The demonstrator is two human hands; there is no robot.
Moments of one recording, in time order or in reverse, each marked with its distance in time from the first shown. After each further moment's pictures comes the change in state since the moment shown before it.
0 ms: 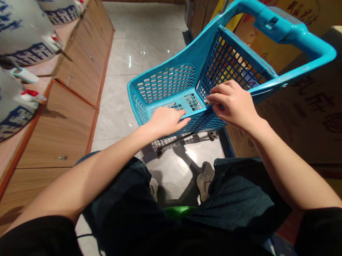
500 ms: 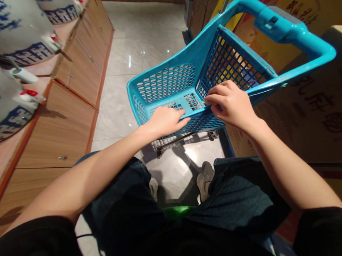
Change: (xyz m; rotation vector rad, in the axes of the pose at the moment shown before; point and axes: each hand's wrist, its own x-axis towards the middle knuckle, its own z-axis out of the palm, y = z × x) left_hand 0.000 0.000 0.001 -0.015 0.011 -0.003; right_hand 0.002 -0.003 0.001 0.011 -0.022 -0.011
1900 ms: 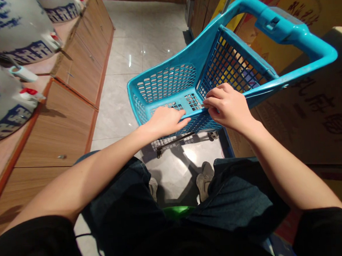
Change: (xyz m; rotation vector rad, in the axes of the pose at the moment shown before) left_hand 0.001 0.000 0.001 0.001 -0.005 0.001; right_hand 0.002 -0.007 0.006 -0.023 0.001 -0.021
